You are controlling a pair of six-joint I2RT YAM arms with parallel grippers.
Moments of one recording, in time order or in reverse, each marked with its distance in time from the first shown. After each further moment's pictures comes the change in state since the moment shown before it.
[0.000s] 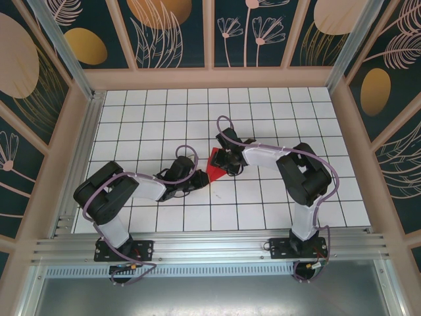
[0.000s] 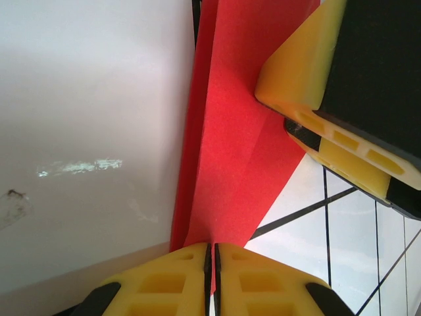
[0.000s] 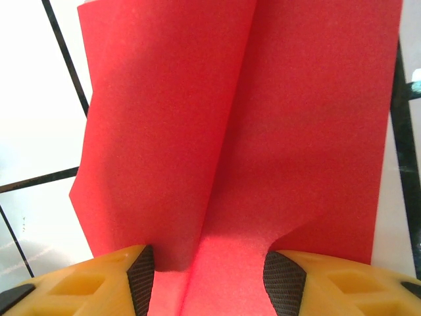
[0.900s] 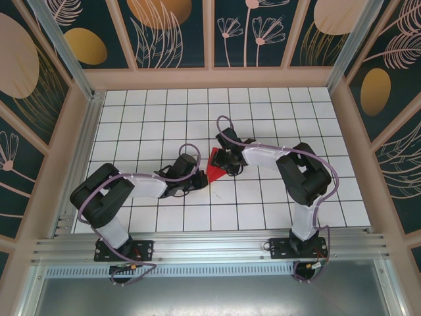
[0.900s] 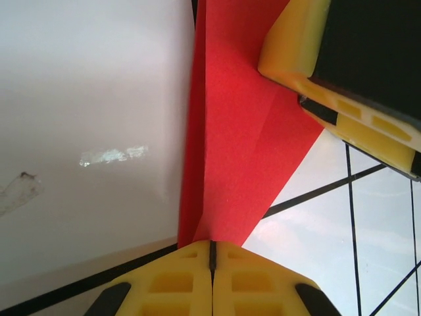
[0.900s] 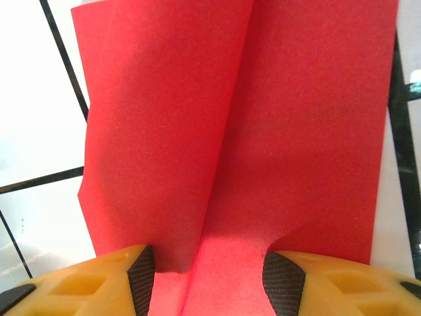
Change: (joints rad) left arm -0.016 -0.043 0.067 -0.219 -0.025 0.106; right arm 0.000 0.004 0.004 -0.003 0.003 0.000
